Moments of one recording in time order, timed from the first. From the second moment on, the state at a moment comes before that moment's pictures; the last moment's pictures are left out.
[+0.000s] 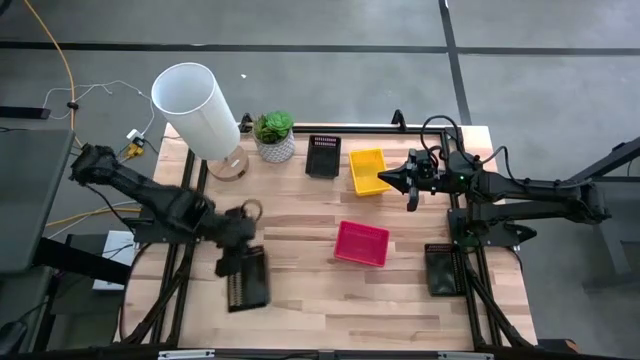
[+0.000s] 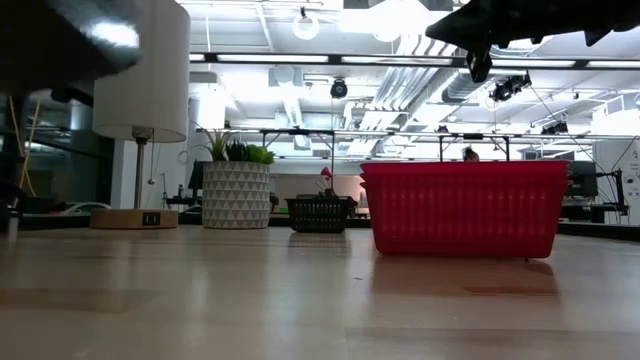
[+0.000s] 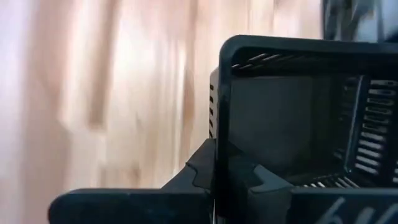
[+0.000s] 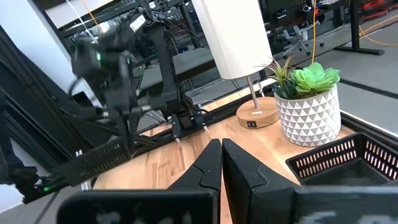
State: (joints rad) left arm -0.31 1.07 0.85 -0.80 0.02 -0.55; right arm -0.20 0.76 0.51 0.21 -0.07 0.34
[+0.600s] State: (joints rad) left arm 0.30 1.57 1.62 -0.82 0.03 0.14; right arm -0.20 0.76 0.51 0.21 -0.07 0.36
